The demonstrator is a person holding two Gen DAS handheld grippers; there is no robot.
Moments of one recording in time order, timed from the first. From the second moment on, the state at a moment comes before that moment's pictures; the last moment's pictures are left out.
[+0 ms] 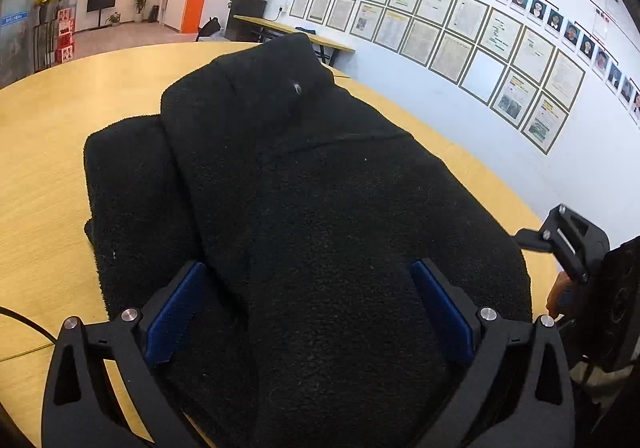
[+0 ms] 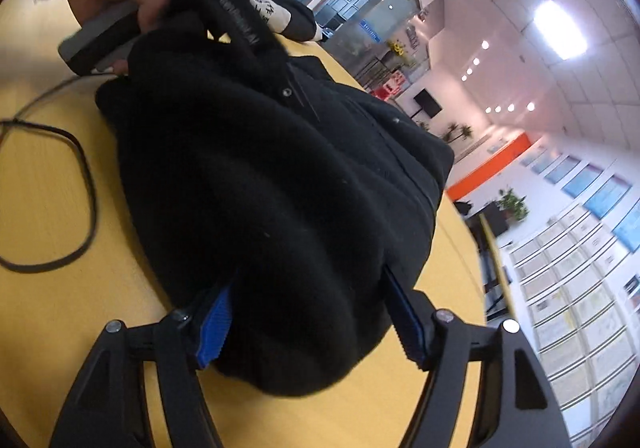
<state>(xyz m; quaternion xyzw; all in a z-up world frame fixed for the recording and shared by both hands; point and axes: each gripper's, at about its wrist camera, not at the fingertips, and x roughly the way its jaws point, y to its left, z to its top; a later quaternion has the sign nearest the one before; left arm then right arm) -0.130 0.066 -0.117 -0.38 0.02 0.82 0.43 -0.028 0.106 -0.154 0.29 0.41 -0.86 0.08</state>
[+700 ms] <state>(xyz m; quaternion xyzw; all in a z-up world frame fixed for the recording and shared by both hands) -0.083 0.030 0.017 -0.24 -0.03 0.84 0.48 -0.080 0.229 0.000 0.24 -0.11 -0.91 0.33</state>
